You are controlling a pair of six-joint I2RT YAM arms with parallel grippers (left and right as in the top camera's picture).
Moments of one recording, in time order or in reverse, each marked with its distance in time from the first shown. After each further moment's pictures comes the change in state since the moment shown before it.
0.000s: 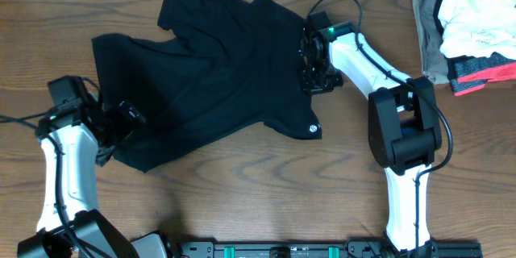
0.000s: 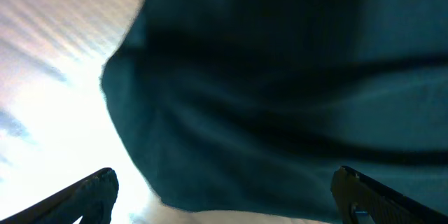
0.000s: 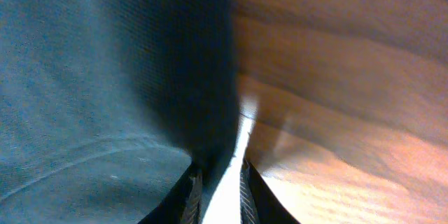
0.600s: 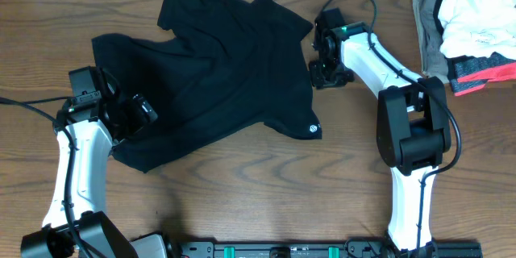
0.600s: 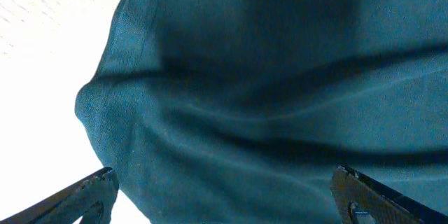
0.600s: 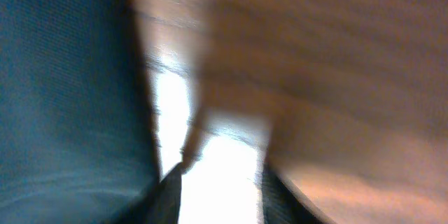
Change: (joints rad) left arm -0.110 0.000 0.000 0.053 -0.088 0.003; right arm -0.052 -0.026 -0.039 0.132 -0.002 -0.042
